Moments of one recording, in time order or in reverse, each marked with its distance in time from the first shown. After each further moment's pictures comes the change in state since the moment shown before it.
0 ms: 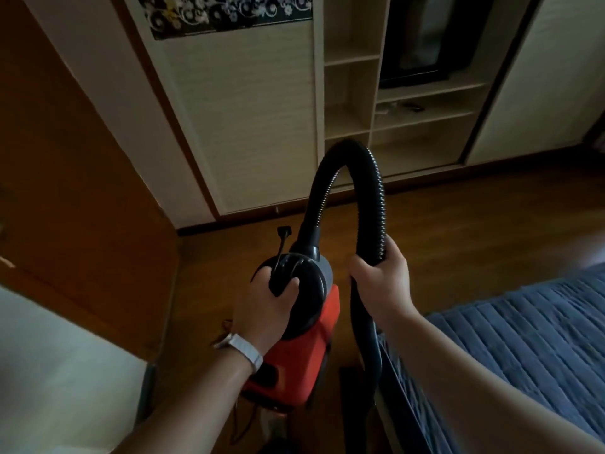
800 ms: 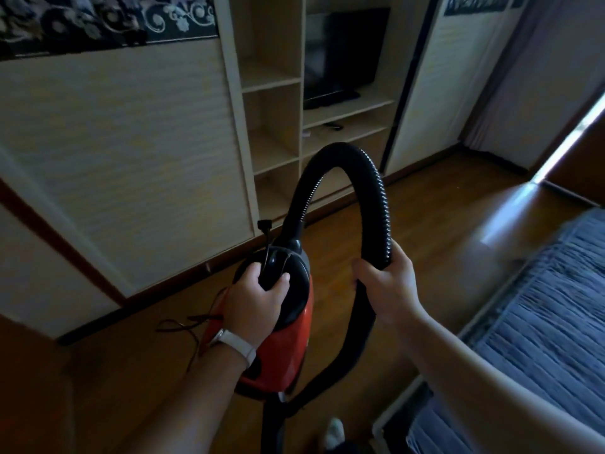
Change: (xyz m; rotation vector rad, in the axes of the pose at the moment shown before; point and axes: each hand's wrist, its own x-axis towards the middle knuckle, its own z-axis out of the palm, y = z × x) left_hand 0.426 -0.016 0.070 -0.287 -0.237 0.220; right_hand 0.331 0.000 0.113 -0.026 0.350 0.012
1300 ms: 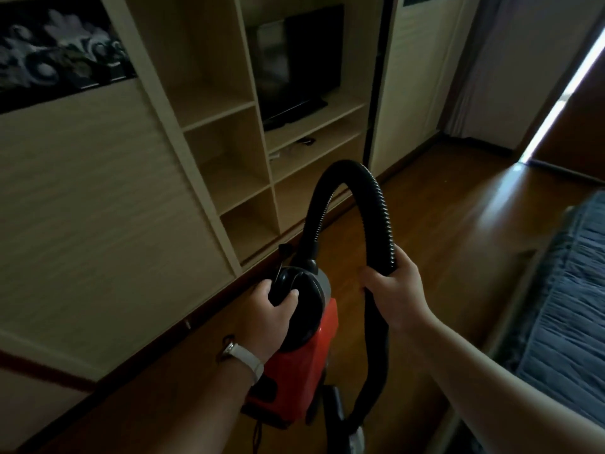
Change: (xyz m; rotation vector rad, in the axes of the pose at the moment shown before) left_hand 0.201 0.040 0.135 0.045 -0.193 -0.014; right_hand 0.222 0.030 -0.038 0.014 0.088 0.085
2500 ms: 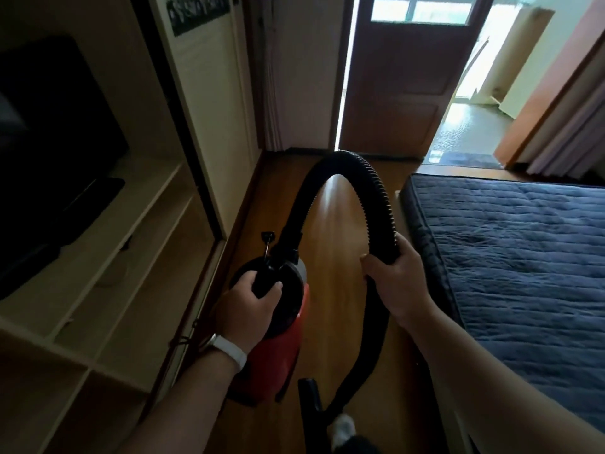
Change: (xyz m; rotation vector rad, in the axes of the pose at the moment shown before) left_hand 0.535 0.163 0.277 -0.041 -0.585 0.446; right_hand 0.453 -0.024 -0.094 -0.144 0.757 -0.048
